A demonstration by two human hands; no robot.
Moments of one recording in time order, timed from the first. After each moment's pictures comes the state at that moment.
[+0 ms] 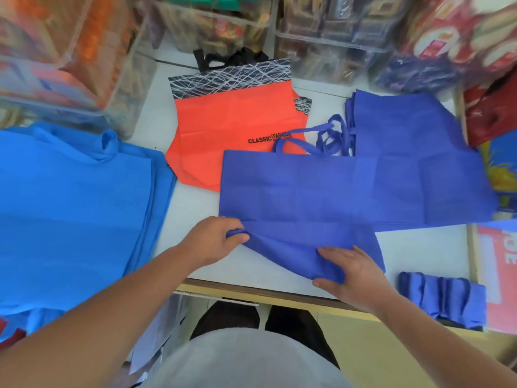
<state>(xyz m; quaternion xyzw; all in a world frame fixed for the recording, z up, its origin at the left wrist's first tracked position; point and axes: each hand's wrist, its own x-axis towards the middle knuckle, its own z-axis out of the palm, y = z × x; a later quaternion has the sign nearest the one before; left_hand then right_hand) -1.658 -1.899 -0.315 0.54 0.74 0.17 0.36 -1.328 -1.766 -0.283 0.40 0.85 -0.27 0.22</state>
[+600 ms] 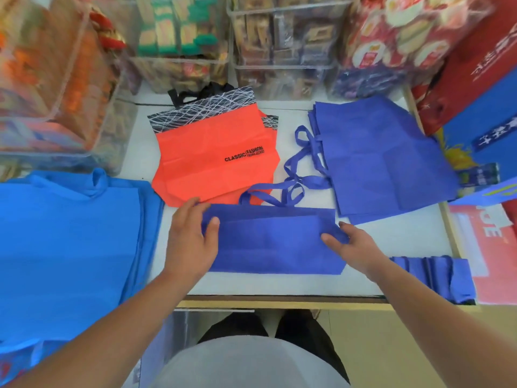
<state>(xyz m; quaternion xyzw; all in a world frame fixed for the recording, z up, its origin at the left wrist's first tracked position) -1.631 -1.902 -0.269 0.46 0.81 0.33 0.13 -1.317 -1.737 -0.265 0.63 0.61 -0.48 0.01</state>
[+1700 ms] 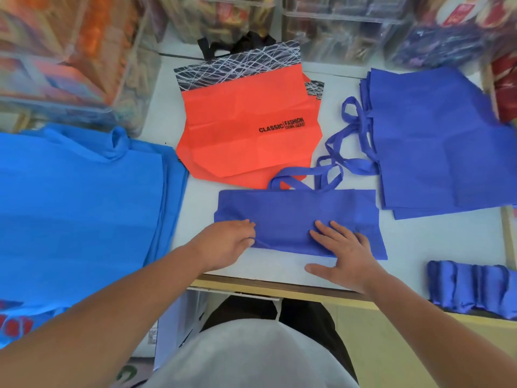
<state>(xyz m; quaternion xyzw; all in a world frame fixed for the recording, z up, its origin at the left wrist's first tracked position) -1.667 -1.922 -0.334 0.63 0.67 0.05 0.38 -1.370 -1.783 -0.323 0.38 0.86 -0.27 0.23</state>
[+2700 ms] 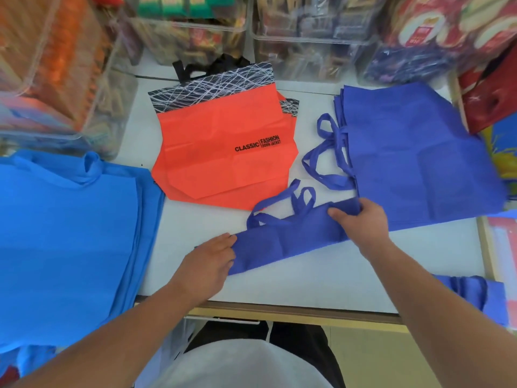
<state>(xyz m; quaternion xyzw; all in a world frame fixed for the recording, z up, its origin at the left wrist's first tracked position) -1.645 -1.923 -0.346 0.69 0.69 0.10 0.21 -1.384 -1.682 -0.296 0.70 0.58 -0.41 -0.09</state>
